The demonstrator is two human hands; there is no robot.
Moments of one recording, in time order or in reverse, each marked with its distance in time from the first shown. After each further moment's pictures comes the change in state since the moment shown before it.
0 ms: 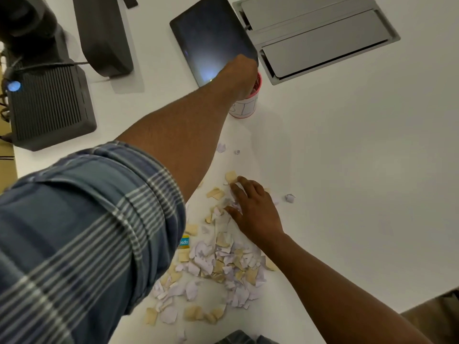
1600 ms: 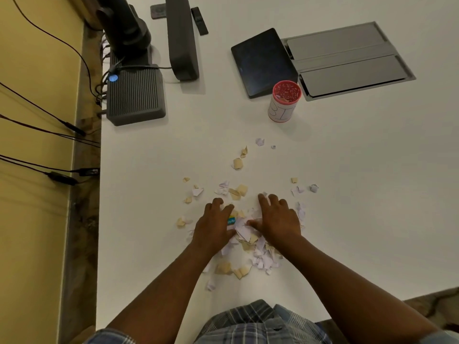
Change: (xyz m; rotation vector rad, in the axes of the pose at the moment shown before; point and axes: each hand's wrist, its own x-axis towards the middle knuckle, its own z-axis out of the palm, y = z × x) left_hand -0.365 -0.062 0.139 -0.165 -0.095 -0.294; right_hand -0.069 -0.062 -0.006 -0.233 -0.239 0.127
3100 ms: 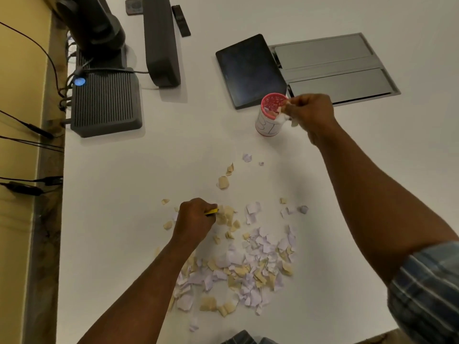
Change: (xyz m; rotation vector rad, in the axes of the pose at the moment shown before) left_hand 0.065 0.004 -0.049 -0.461 0.244 -0.105; right_hand 0.173 0.064 -0.212 0.960 0.434 0.164
